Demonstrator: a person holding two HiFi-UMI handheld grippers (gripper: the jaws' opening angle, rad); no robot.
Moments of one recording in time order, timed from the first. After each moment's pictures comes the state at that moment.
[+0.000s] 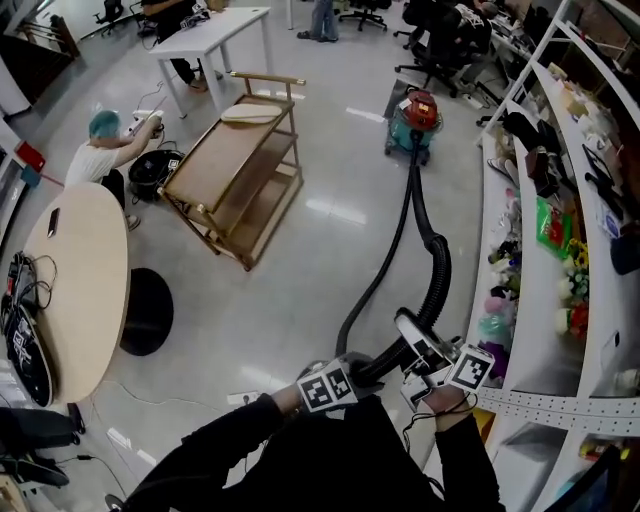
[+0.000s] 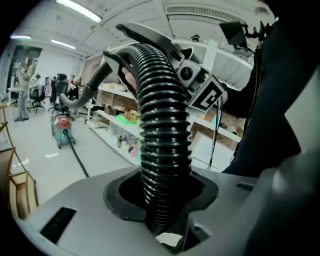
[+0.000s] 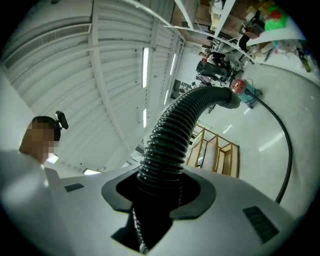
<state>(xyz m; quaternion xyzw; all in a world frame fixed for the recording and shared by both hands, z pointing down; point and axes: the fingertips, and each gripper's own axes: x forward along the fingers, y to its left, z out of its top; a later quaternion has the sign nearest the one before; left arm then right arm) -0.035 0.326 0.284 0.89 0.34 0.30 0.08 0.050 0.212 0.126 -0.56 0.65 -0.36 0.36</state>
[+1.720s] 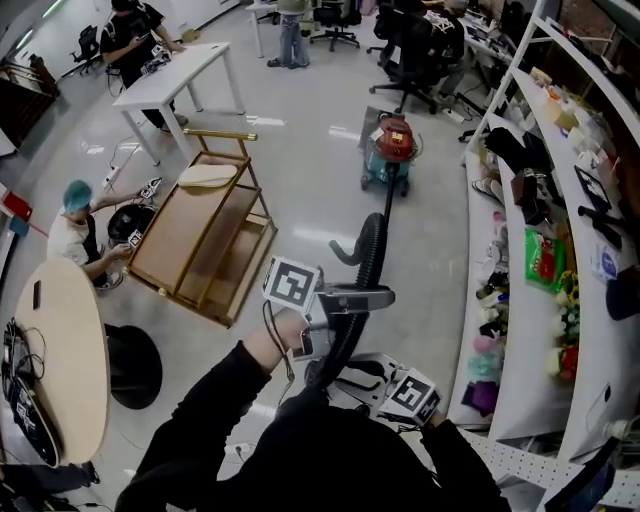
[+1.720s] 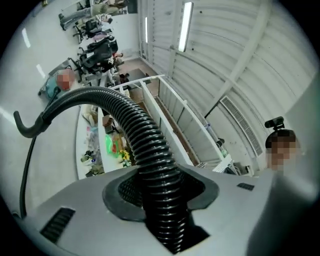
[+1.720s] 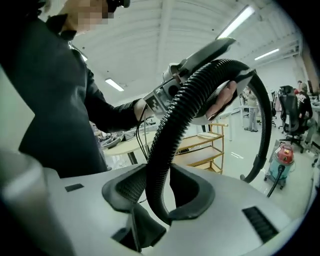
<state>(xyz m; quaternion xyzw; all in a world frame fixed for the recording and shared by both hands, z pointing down) 0.306 0.090 0.081 0.75 0.35 0.18 0.53 0.149 0.125 0.198 -0.49 0.84 -0.20 -0.11</state>
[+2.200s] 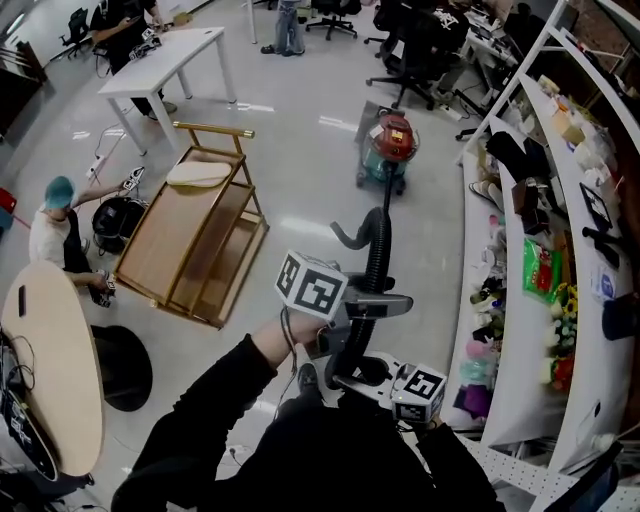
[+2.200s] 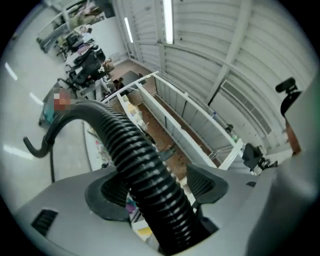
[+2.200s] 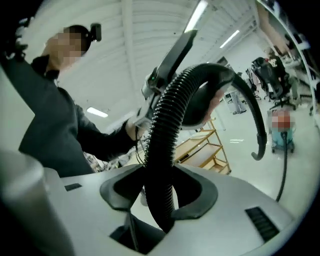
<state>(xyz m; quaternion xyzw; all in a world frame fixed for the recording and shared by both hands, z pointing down) 0.350 0.028 0.101 0.81 0.36 0.19 0.43 0.187 0.047 0.195 -0.52 0.80 -0.30 0.04</state>
